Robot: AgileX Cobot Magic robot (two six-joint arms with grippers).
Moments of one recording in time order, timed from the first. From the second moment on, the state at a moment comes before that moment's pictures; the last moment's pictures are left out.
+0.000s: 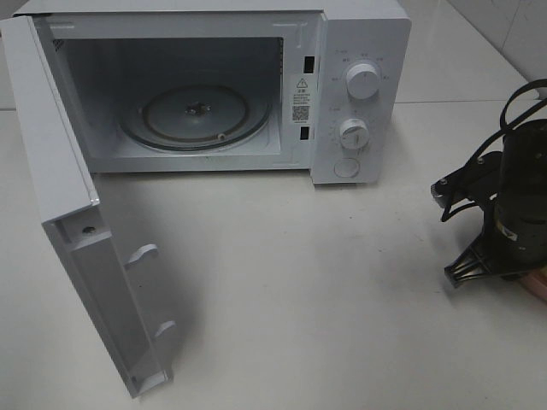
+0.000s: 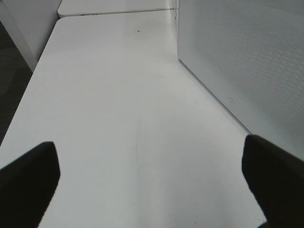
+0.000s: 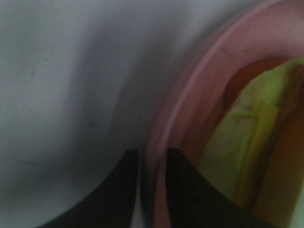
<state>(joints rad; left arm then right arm) 0.02 0.00 -0.50 0.00 1.05 0.06 0.30 1.82 -0.71 -0.97 0.51 0.85</state>
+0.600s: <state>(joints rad) 0.02 0.00 -0.50 0.00 1.05 0.06 0.30 1.70 -0.71 -0.83 0.51 0.77</state>
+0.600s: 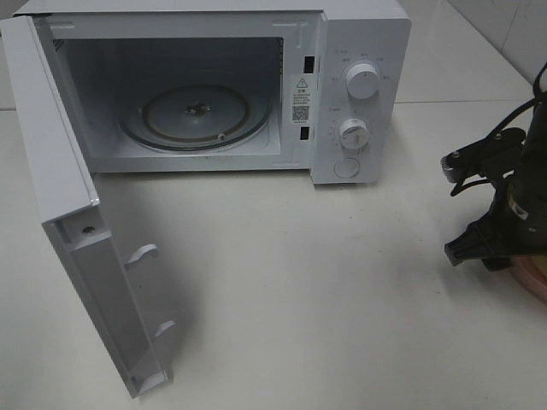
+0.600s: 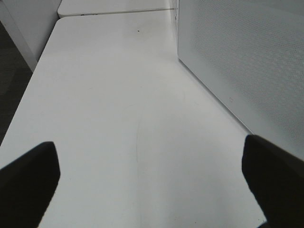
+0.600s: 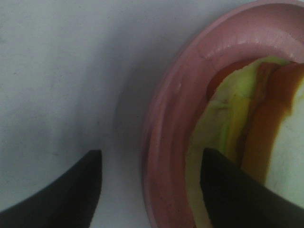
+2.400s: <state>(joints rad) 0.02 0.00 -0.50 0.00 1.05 0.06 0.30 0.61 -0.69 -0.13 0.97 0.16</state>
